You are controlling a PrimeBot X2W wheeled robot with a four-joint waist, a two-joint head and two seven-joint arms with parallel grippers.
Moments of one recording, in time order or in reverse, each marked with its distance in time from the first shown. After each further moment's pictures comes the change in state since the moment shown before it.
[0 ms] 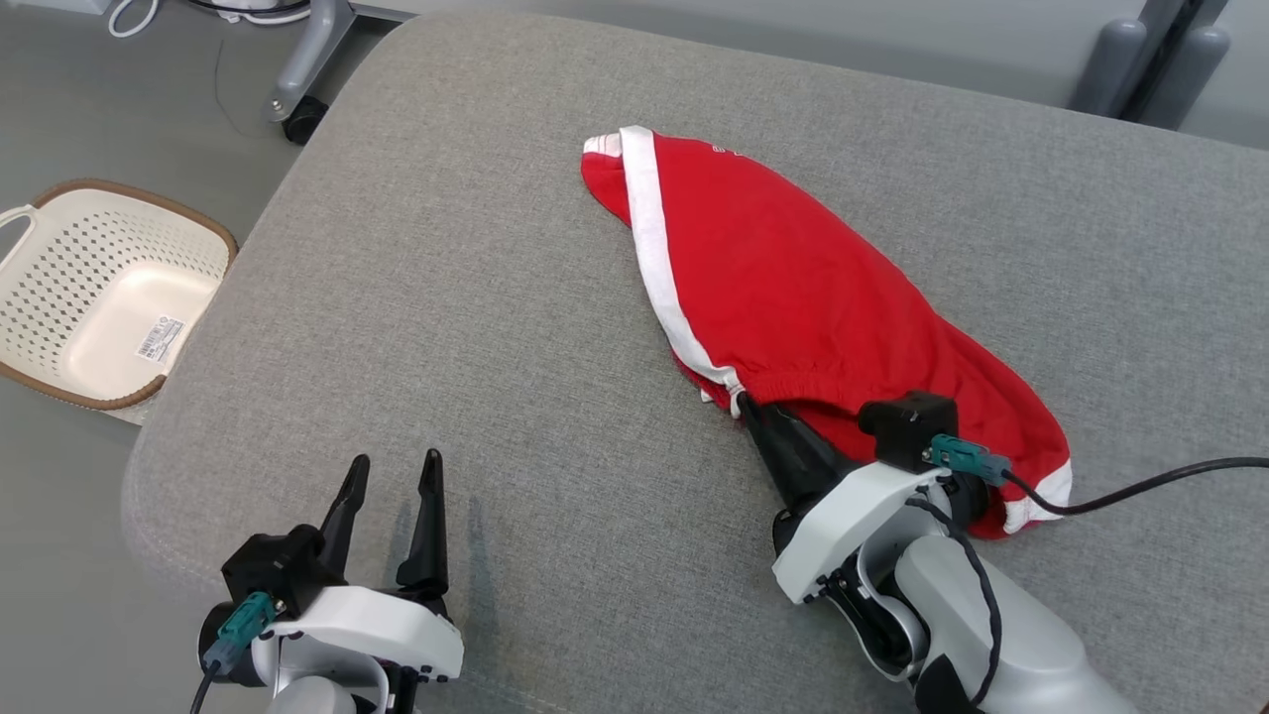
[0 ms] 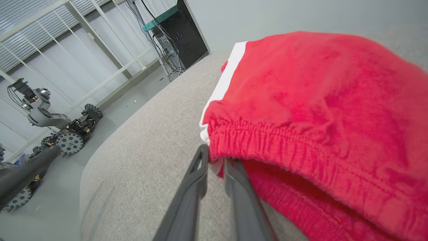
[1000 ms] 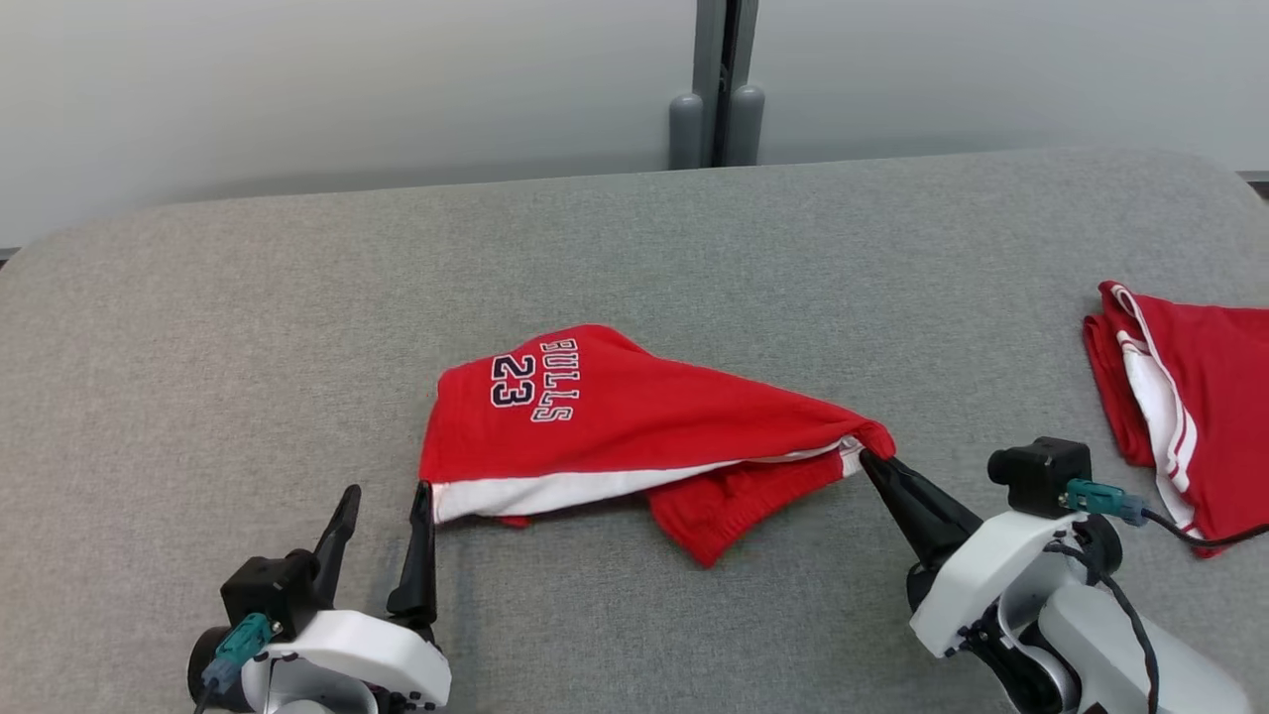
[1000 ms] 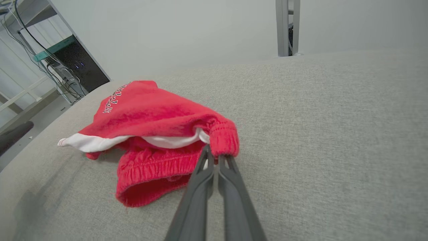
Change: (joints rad) left arm 0.022 -0.001 0.046 0.043 0.053 -0.035 0.000; right arm 0.108 -0.281 0.100 -0.179 0.193 0.000 0.037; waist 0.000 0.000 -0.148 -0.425
